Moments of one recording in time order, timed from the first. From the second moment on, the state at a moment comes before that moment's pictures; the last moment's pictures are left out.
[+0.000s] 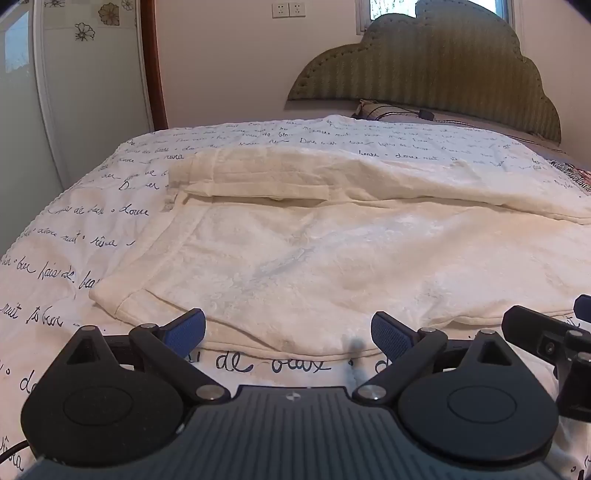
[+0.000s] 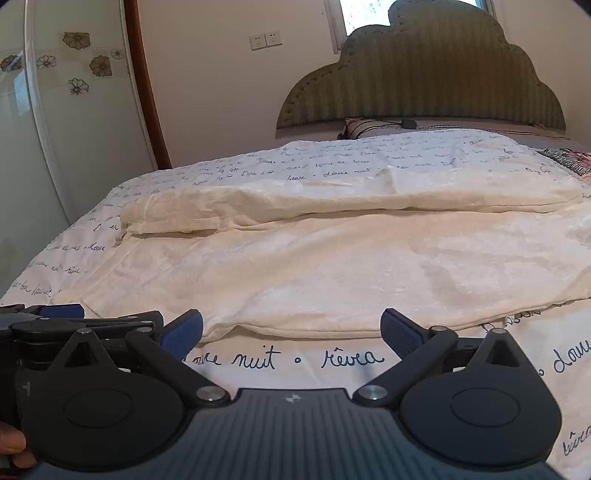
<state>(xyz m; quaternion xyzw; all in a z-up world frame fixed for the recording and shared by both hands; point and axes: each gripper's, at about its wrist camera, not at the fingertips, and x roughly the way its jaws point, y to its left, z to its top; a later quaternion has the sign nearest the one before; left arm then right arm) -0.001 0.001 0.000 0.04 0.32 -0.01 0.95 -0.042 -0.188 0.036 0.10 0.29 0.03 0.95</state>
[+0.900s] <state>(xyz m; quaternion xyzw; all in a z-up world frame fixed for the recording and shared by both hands) -0.002 0.009 0.003 0.03 0.33 -0.01 0.94 -0.042 -0.190 0.032 0.10 0.30 0.04 0.95</state>
